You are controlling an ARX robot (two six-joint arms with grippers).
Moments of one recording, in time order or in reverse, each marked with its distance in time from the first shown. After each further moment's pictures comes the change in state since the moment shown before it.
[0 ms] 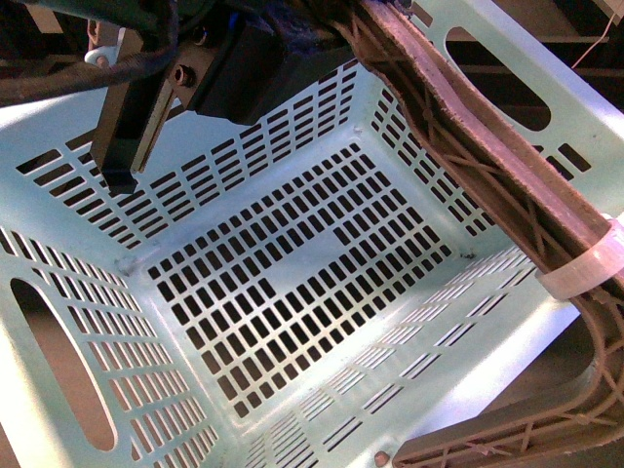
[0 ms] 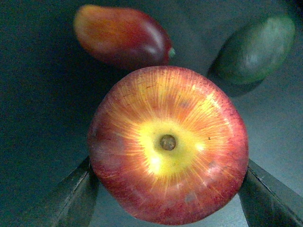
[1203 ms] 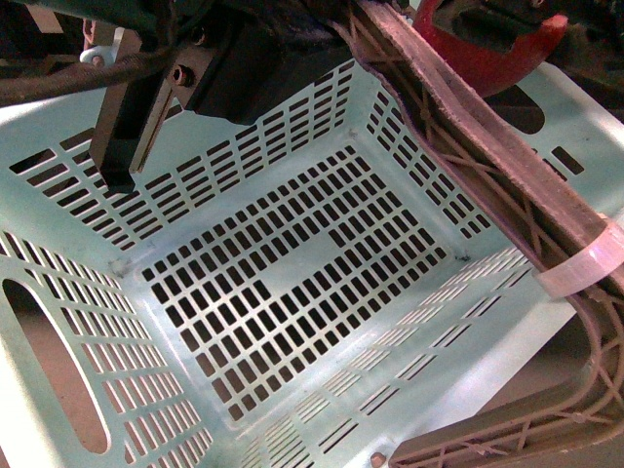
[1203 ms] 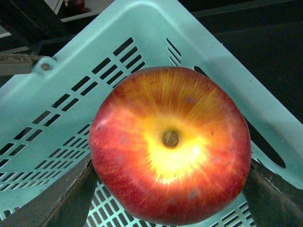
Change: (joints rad) left arm 0.000 0.000 0.000 0.000 0.001 0.000; right arm 0.858 -0.423 0.119 -0.232 0.229 0.278
